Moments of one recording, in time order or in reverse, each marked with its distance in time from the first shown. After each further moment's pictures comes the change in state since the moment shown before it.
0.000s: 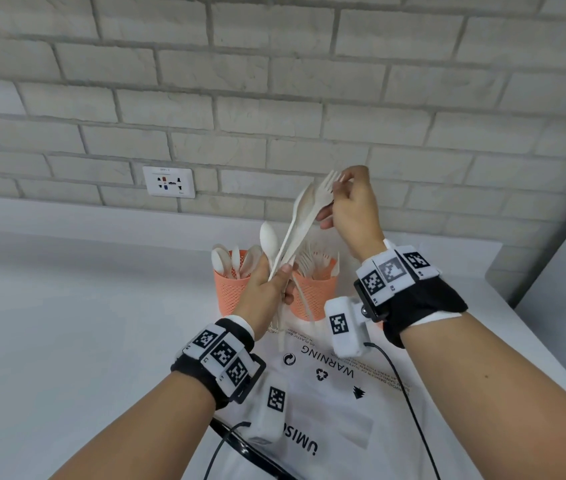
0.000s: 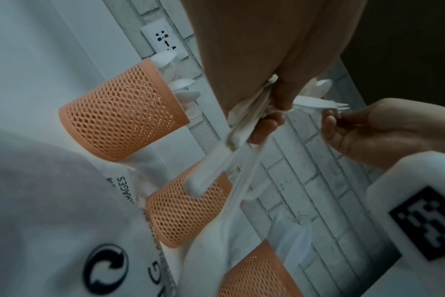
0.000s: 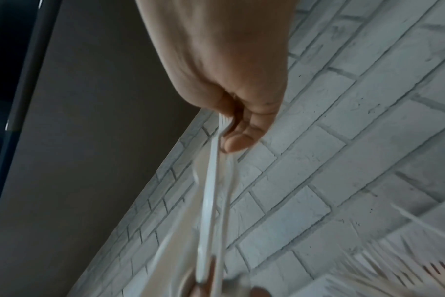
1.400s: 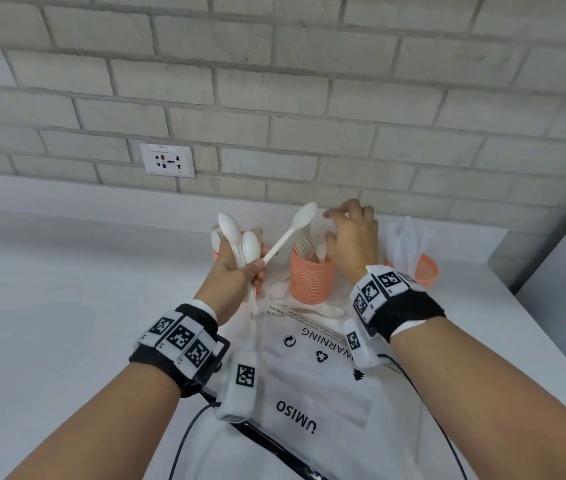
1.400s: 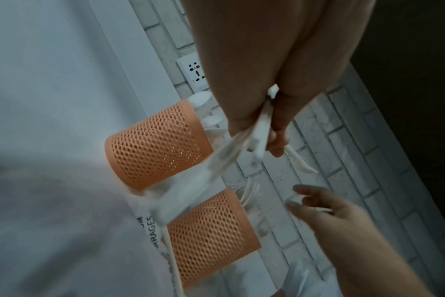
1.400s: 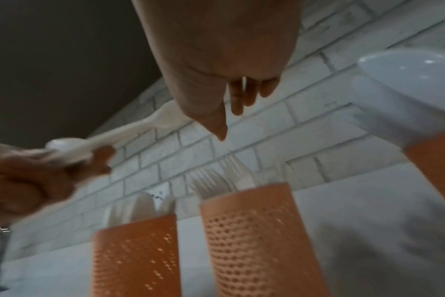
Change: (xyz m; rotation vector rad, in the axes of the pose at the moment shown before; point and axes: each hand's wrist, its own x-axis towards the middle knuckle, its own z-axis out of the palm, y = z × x) left_hand 0.002 -0.009 -0.046 -0.066 0.046 -0.064; right_hand -0.022 0.084 -0.004 -0.878 -0.100 -0.260
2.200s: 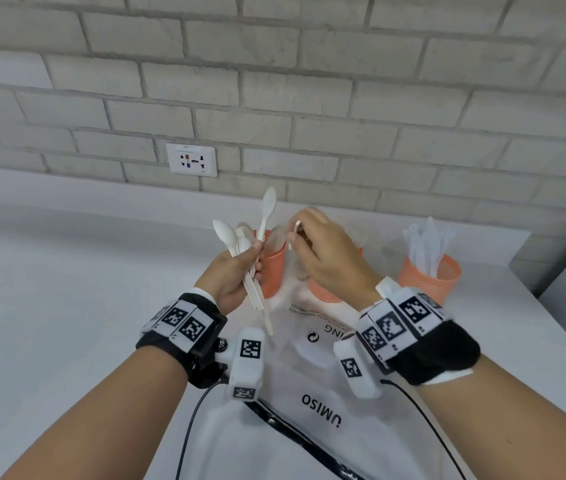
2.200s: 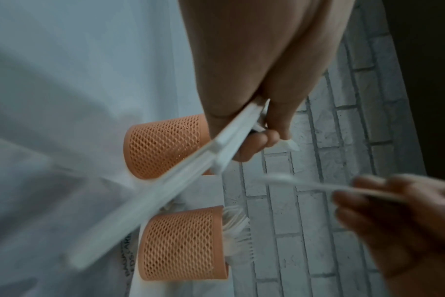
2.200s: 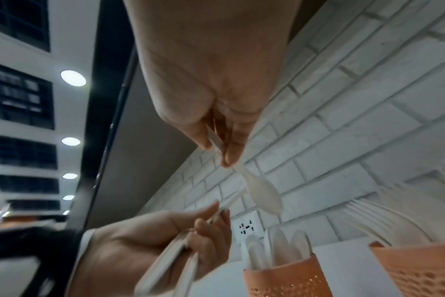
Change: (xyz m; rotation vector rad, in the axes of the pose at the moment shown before) left_hand 0.001 0.015 -0.032 -0.301 0.043 -0.228; right_hand -0.035 -0.094 -0.038 0.461 -0.178 -0.325
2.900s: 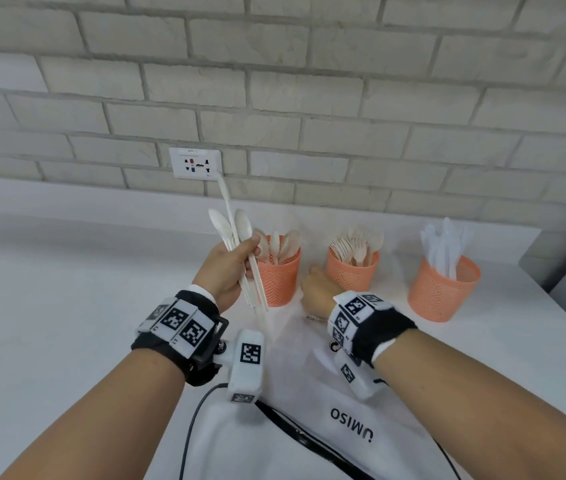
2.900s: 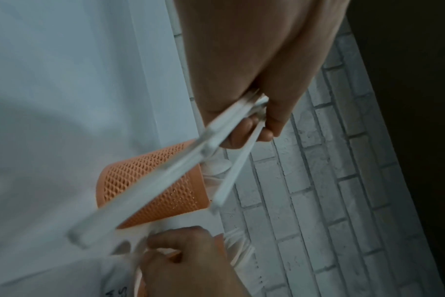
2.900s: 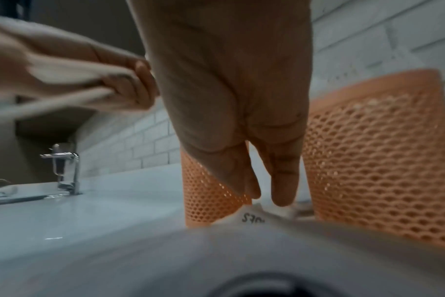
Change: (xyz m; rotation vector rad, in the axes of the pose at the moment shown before) left_hand 0.015 0.028 -0.025 0.218 0.102 0.111; right_hand 0.009 0.066 0.094 -0.359 -0.538 0.637
